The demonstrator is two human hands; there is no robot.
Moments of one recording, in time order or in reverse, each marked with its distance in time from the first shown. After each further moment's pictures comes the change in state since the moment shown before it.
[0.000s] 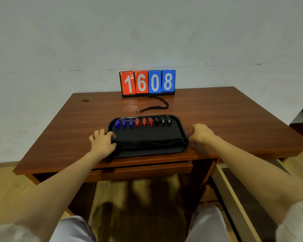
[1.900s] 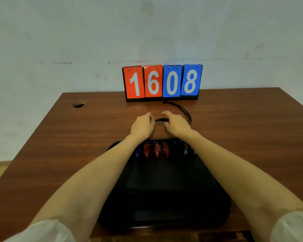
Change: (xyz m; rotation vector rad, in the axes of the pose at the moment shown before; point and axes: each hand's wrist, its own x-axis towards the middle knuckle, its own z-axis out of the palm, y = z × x) left_hand 0.238 0.105 0.027 -0.456 -0.062 0.077; right_hand 0.239 -0.145 0.031 0.172 0.047 -0.275
